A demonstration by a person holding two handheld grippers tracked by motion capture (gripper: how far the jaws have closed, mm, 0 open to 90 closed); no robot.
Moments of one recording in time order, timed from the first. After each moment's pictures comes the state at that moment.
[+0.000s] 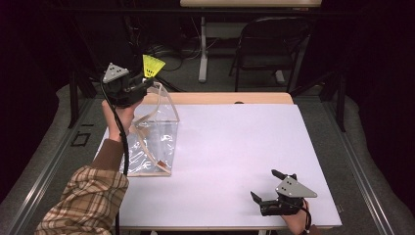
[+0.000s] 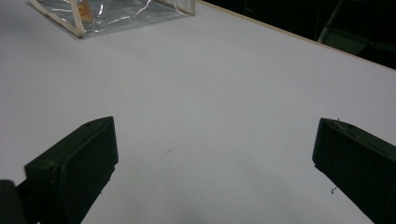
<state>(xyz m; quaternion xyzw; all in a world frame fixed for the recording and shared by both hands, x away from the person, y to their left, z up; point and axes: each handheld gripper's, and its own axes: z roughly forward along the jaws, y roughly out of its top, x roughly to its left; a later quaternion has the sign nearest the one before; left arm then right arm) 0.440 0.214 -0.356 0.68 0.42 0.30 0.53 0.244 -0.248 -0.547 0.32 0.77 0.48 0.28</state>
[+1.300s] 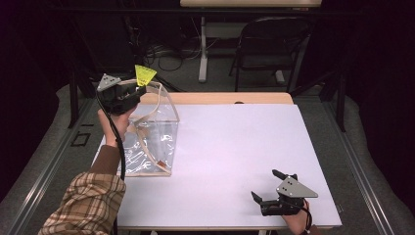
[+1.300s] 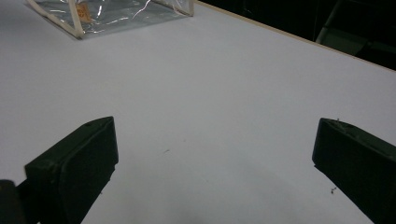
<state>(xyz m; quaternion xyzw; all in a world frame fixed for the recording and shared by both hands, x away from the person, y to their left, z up) 0.445 0.238 -0.389 0.67 0.45 0.29 0.52 0.244 -0.249 -0.546 0.33 0.76 0.48 0.28</state>
